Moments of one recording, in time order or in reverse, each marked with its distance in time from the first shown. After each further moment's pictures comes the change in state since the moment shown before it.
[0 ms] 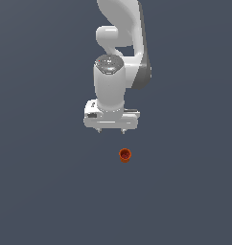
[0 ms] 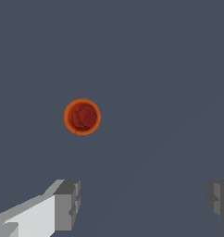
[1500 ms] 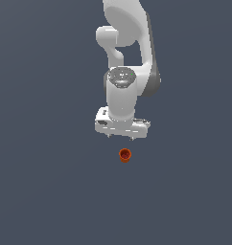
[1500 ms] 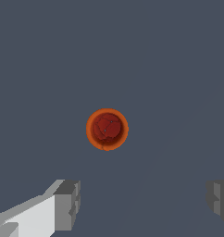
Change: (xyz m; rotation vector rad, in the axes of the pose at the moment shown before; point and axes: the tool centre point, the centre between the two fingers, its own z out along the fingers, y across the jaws) arm 0.014 -0.041 0.024 0.031 -0.011 0.136
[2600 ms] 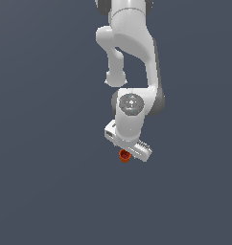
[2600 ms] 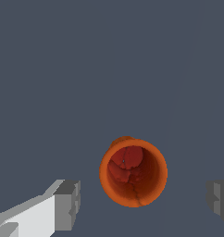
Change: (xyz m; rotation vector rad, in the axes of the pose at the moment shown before) arm 0.030 -0.026 0.059 -0.017 0.003 0.437
